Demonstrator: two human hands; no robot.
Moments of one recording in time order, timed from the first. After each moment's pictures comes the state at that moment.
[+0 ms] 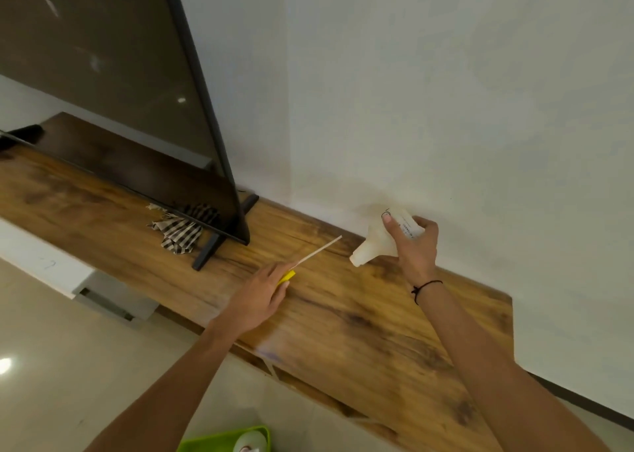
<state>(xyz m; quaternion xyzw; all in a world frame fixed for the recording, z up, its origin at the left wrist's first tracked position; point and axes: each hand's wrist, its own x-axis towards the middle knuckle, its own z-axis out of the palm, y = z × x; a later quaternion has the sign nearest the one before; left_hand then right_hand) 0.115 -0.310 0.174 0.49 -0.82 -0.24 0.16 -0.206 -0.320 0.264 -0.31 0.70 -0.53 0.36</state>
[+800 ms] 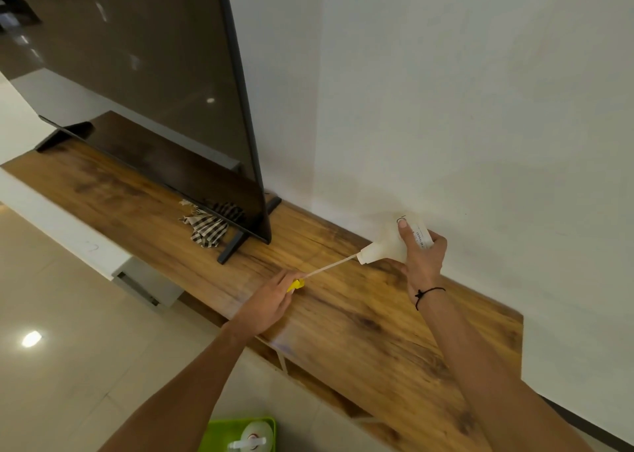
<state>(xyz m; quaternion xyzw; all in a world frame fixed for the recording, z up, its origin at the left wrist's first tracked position) 0.129 -0.288 0.180 0.50 -0.80 -0.28 0.17 -0.186 -0.323 0.277 -0.20 0.65 -0.58 0.44</state>
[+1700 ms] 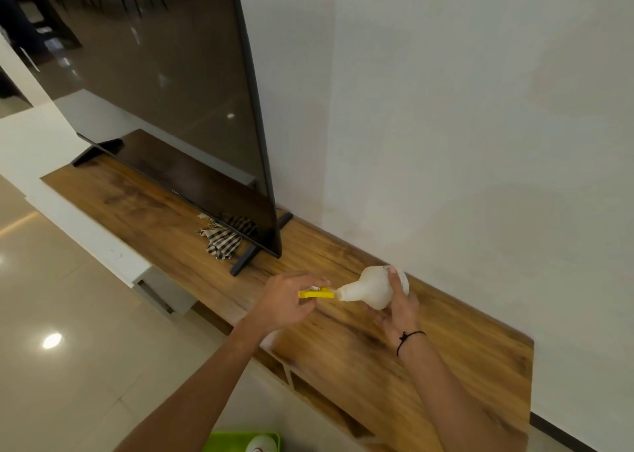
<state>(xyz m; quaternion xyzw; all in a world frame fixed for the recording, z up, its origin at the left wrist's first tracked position) 0.108 -0.292 0.247 0.46 -0.81 -0.22 0.30 -0.149 -0.284 0.241 -0.06 0.57 -0.55 0.60</state>
